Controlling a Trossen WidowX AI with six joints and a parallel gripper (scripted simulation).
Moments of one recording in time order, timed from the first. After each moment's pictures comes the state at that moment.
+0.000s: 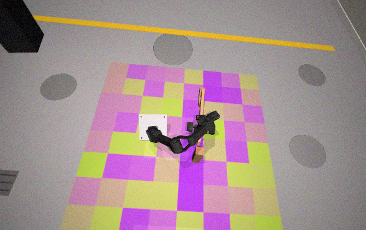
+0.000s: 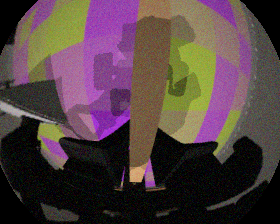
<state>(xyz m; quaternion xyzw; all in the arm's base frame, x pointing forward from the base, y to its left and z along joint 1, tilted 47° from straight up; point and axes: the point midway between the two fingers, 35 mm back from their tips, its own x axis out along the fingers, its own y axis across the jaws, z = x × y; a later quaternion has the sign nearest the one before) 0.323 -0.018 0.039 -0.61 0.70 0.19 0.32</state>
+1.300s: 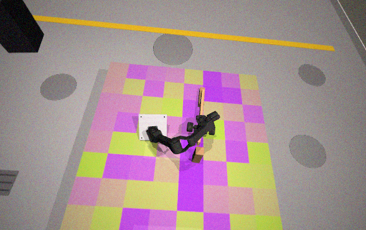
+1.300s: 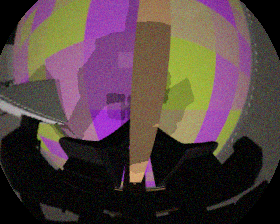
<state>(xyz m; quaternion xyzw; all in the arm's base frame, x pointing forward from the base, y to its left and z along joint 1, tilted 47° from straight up) 0.323 -0.020 0.041 -0.61 0.70 0.19 0.32</state>
